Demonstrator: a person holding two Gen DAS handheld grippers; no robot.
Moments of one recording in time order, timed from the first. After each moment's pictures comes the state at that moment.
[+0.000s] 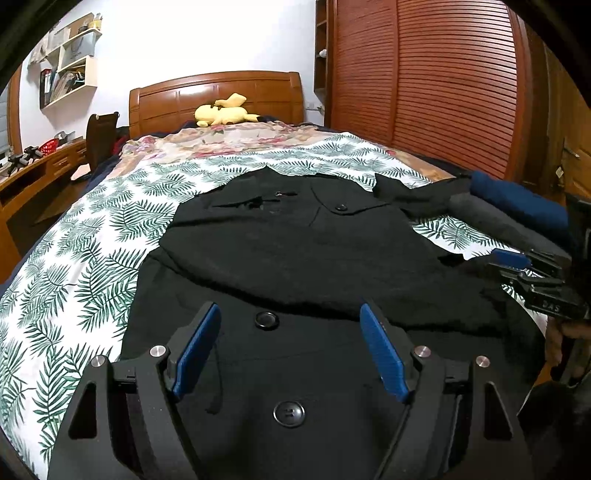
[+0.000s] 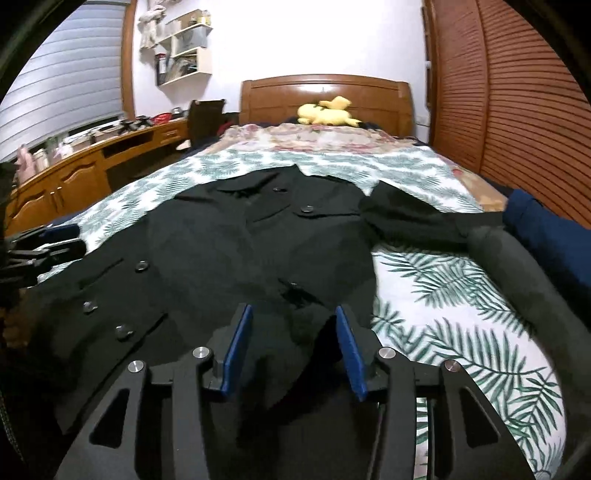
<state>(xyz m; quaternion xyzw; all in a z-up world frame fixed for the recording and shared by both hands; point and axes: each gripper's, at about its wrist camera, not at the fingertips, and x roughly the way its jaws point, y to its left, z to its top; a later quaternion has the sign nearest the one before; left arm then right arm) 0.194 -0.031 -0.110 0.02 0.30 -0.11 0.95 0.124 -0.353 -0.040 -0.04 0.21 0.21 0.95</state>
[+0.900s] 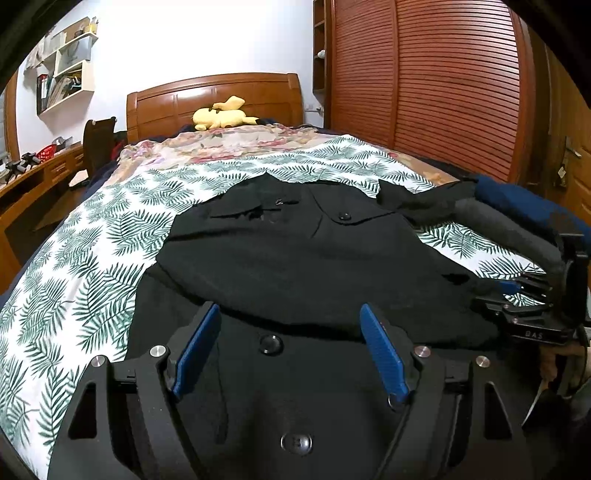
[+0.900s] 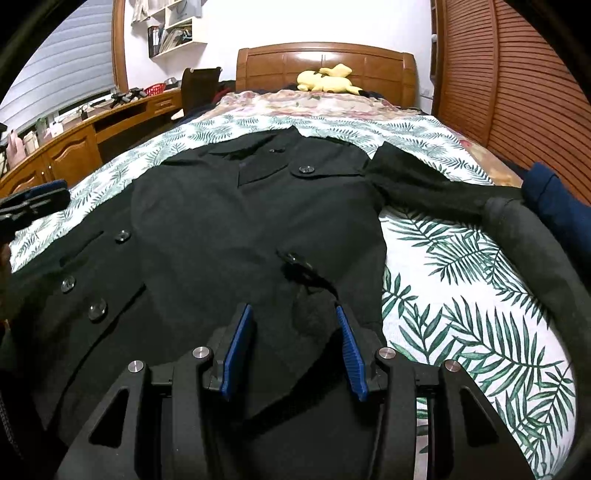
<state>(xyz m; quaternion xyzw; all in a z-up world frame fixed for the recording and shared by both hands) 0.220 -0.034 -0.104 0.03 0.30 -0.11 0.95 0.152 -0.349 -0.055 -0.05 0.27 0.19 0.94</state>
